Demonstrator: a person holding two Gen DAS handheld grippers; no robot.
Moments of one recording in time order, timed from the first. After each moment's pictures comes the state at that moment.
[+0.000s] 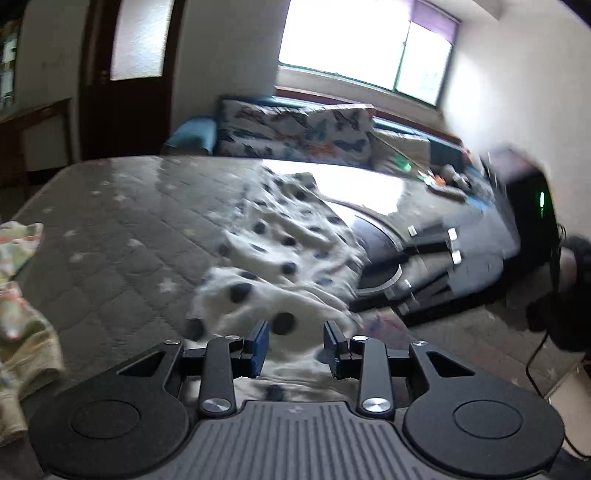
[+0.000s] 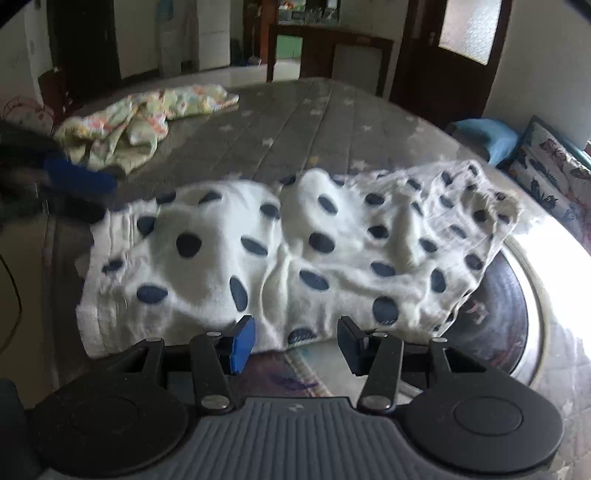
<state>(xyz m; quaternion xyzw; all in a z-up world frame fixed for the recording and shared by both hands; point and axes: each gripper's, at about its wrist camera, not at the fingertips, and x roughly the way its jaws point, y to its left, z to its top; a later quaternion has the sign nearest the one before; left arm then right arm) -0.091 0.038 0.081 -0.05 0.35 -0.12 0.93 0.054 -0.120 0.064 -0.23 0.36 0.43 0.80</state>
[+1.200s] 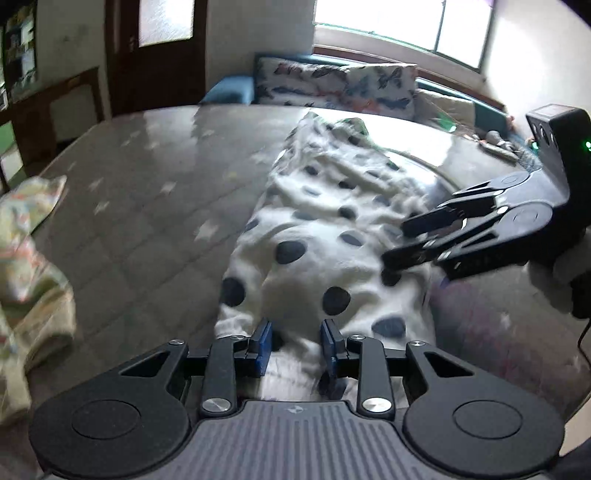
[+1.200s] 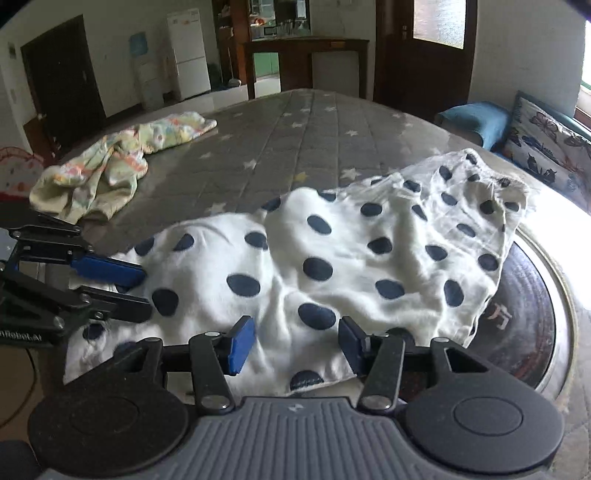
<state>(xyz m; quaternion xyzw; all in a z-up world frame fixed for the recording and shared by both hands) -0.082 0.069 0.042 -0.04 0.40 -0.04 0.91 0.081 -0.107 0.043 -0.16 0.38 0.42 0.81</state>
